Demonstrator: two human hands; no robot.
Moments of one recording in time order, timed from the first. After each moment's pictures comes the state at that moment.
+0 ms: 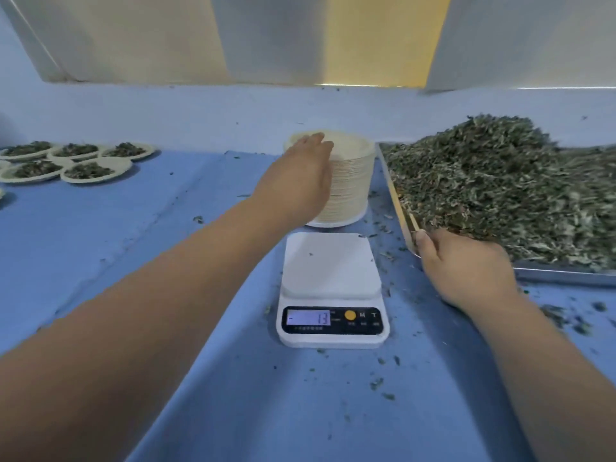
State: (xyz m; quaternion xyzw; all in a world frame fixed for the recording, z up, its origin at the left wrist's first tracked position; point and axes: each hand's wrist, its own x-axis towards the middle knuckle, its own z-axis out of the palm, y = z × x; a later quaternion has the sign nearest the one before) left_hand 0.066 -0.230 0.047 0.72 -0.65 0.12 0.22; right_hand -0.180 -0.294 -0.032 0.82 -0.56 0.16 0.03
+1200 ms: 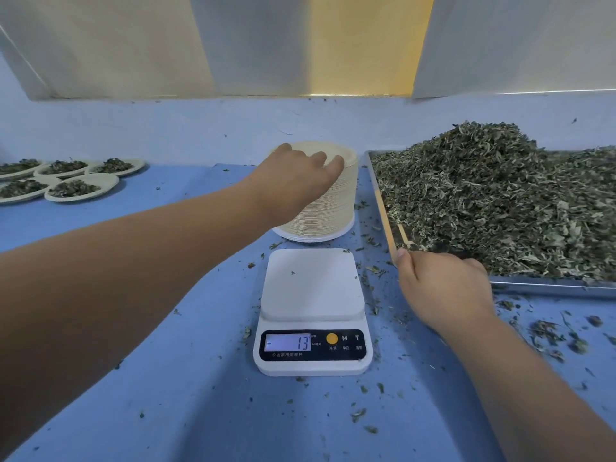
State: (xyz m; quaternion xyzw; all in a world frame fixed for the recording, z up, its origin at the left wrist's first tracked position) left_hand 0.075 -0.271 0.064 0.59 -0.70 0.39 -0.11; right_hand -0.176 -0.299 -0.048 0.82 -0.53 0.19 0.09
